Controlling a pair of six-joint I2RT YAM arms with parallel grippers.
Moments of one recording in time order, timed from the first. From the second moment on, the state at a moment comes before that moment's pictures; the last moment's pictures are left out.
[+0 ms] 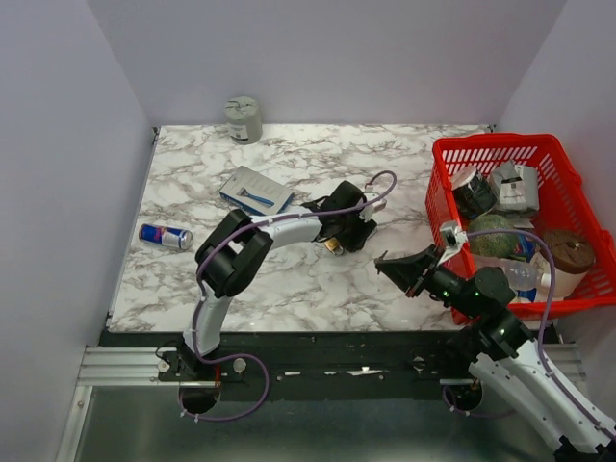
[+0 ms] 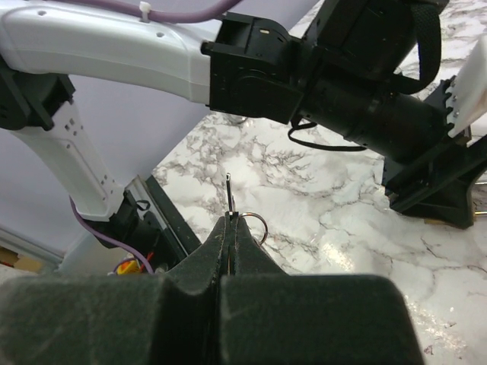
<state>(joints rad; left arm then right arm) -0.81 2.10 1.44 -0.18 0.21 0.06 0.61 0.30 0.36 0.00 -0.31 0.56</state>
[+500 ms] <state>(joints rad) -0.78 1.81 1.25 -0.19 0.15 -0.24 0.62 0.55 0.51 -0.09 -0.35 0.52</state>
